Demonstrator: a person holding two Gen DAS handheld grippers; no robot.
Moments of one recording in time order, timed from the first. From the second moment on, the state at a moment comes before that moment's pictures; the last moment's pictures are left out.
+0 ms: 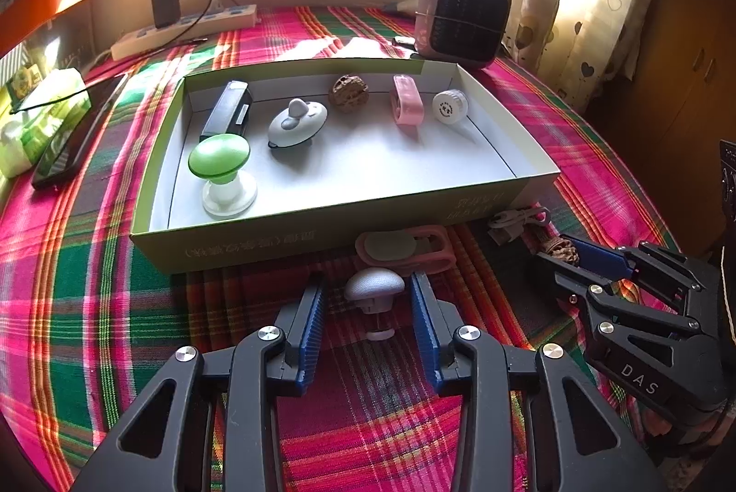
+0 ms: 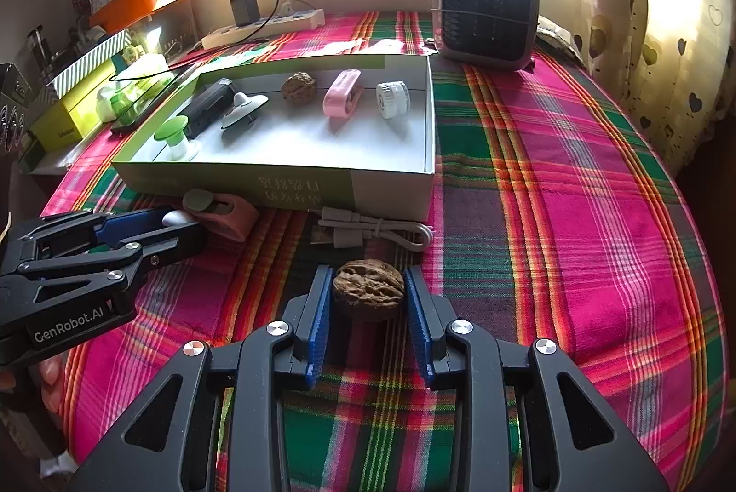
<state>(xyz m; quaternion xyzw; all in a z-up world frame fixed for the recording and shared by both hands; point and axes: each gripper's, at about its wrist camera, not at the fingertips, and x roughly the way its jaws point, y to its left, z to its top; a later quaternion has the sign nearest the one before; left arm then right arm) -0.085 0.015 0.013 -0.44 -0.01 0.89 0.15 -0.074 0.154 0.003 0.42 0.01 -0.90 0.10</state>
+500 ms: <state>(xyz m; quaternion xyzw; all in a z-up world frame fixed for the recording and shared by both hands) -0.078 0.016 0.012 -0.44 -0.01 0.88 0.15 -0.071 0.156 0.003 0.42 0.00 -0.90 0.10</state>
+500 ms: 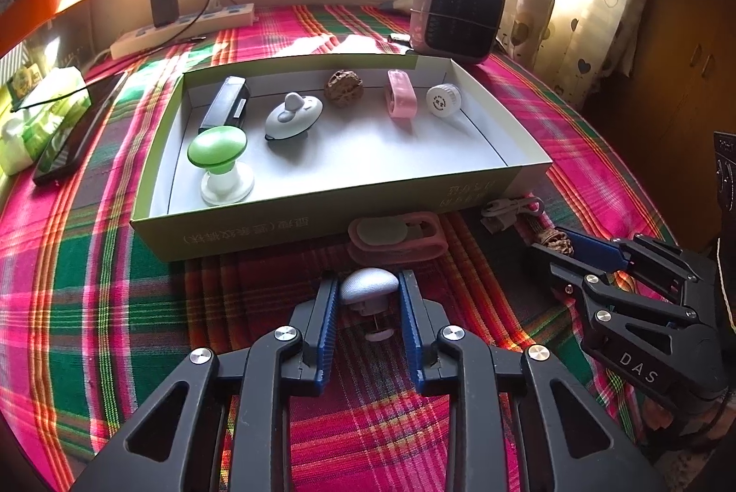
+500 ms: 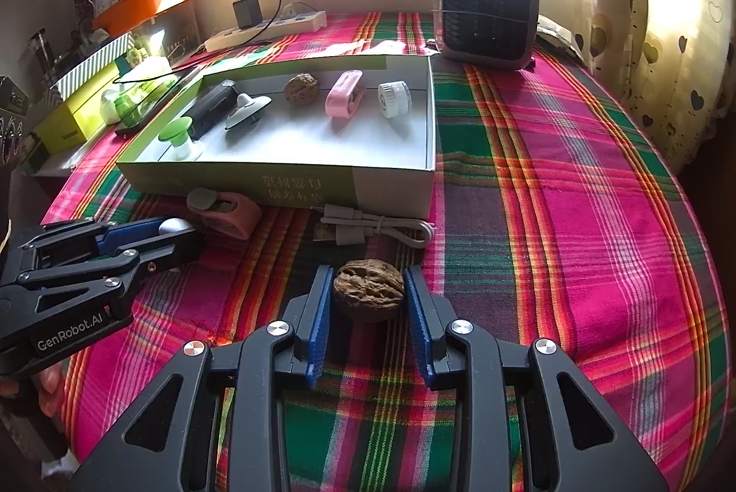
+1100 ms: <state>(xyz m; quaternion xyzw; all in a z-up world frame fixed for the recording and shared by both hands) -0.079 0.019 0.012 -0.44 -0.01 0.89 0.15 -0.073 0.154 0.003 0.42 0.01 -0.90 0.10</state>
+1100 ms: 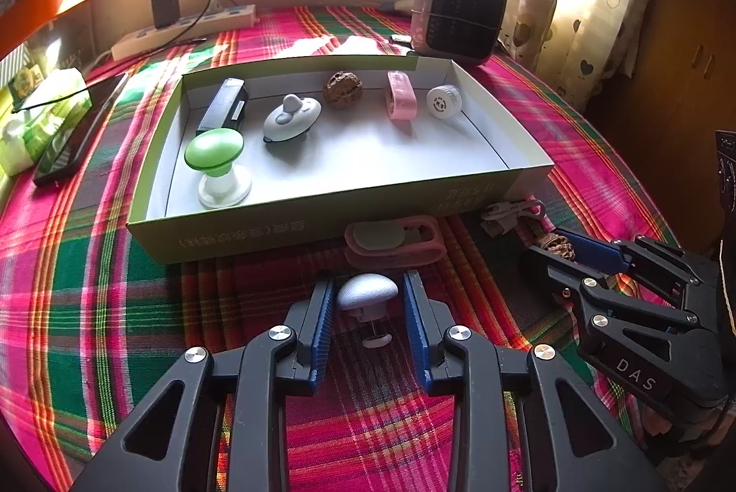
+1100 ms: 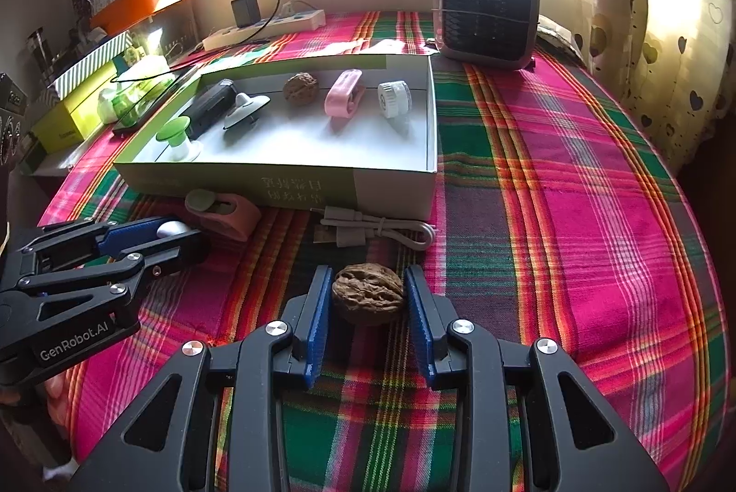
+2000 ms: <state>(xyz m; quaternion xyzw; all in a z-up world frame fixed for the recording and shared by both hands) -0.076 0.016 0.015 -0.43 -0.01 0.89 0.15 -0.069 0.151 0.010 0.42 0.01 -0.90 0.10</state>
